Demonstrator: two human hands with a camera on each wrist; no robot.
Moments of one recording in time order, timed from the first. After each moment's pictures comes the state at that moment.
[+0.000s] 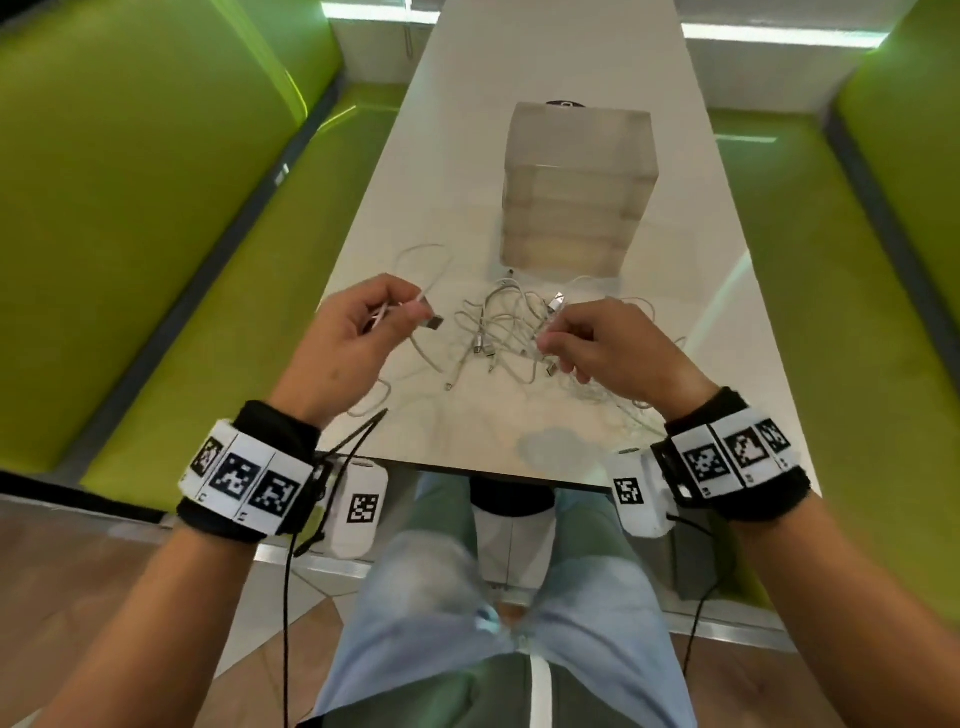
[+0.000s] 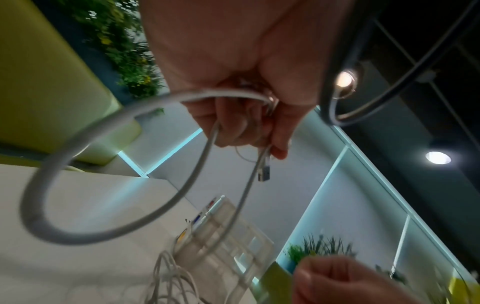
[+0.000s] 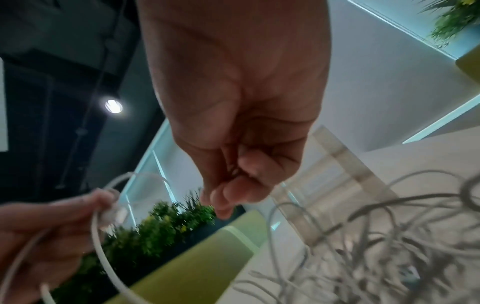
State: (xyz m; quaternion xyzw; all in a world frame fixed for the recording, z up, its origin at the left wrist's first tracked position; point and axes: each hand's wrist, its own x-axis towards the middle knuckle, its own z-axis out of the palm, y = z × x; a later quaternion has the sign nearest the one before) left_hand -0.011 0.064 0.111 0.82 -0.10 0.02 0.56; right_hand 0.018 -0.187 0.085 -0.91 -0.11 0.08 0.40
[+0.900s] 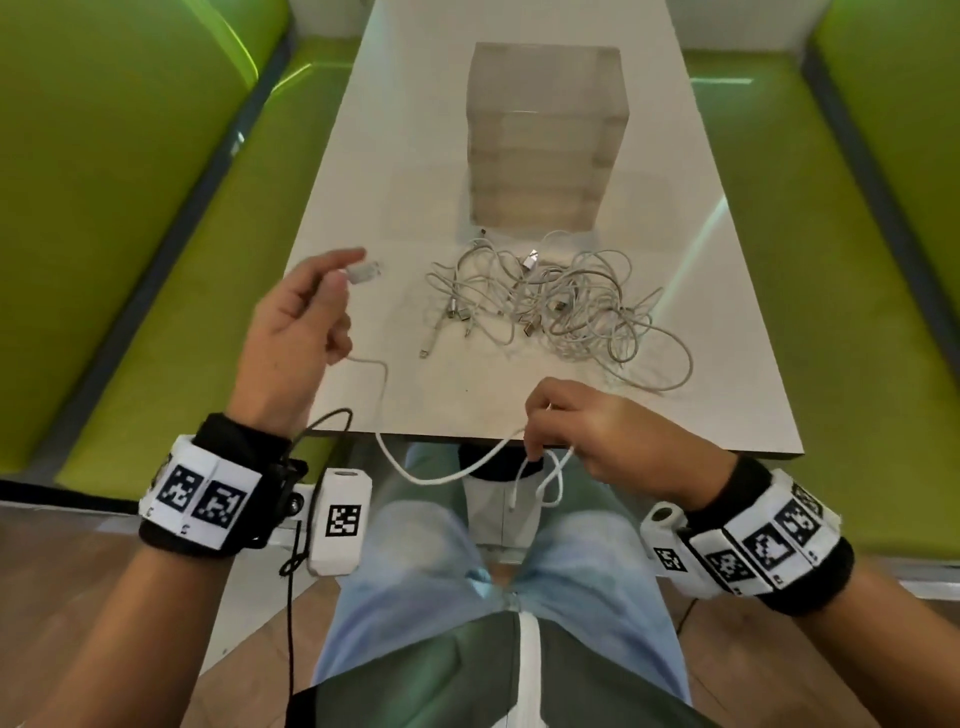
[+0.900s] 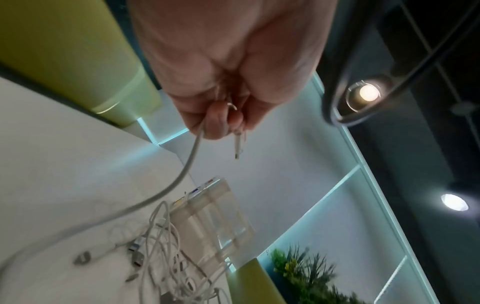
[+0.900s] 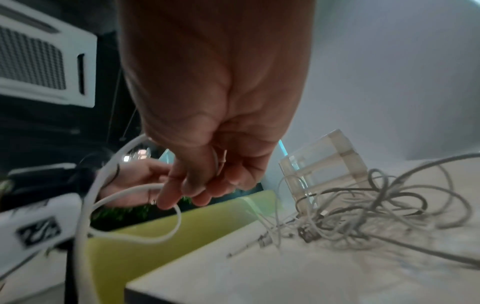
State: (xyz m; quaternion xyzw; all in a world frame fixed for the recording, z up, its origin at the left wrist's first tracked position) left_hand -0.022 0.065 0.086 0.72 0.00 0.03 0.69; right_hand -0.074 -0.206 0.055 -0.88 -0.37 0.12 0.26
